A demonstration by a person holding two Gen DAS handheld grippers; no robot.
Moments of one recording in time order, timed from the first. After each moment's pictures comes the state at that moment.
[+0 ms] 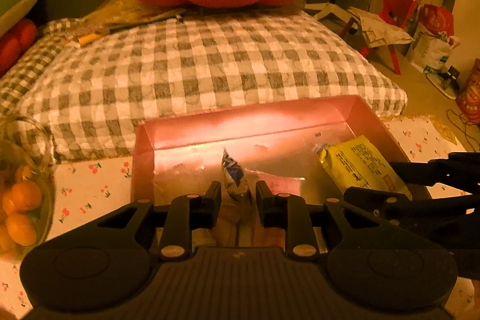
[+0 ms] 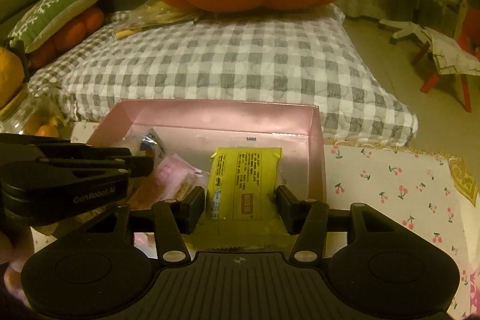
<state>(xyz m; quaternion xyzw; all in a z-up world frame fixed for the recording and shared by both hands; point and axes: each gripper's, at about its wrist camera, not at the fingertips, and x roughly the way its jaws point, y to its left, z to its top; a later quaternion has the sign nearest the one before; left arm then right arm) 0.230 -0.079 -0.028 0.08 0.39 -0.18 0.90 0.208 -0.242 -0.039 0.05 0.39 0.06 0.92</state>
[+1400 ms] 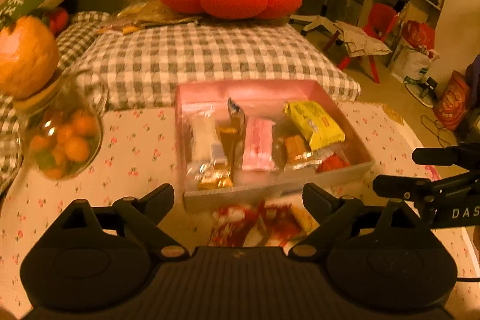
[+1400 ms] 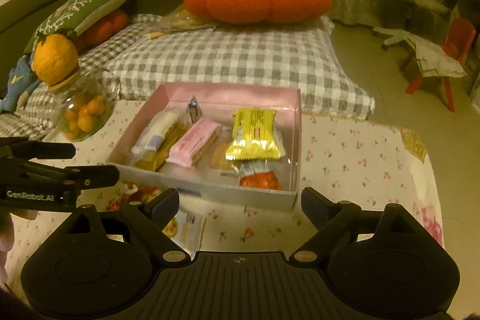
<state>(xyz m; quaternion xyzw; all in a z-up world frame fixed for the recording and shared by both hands) 0.118 -0.020 0.014 0.04 0.40 -0.18 0.90 0.082 -0.242 0.010 0.04 0.38 0.06 0.92</state>
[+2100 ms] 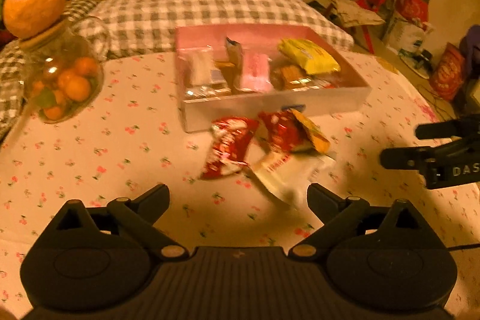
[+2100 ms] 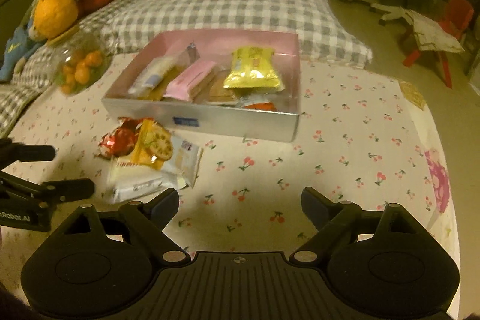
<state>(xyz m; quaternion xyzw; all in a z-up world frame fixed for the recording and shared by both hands) 0.067 -0.005 -0.031 0.06 0.42 -0.20 0.88 0.043 -0.236 -0.032 0.02 0.42 0.06 0.90</state>
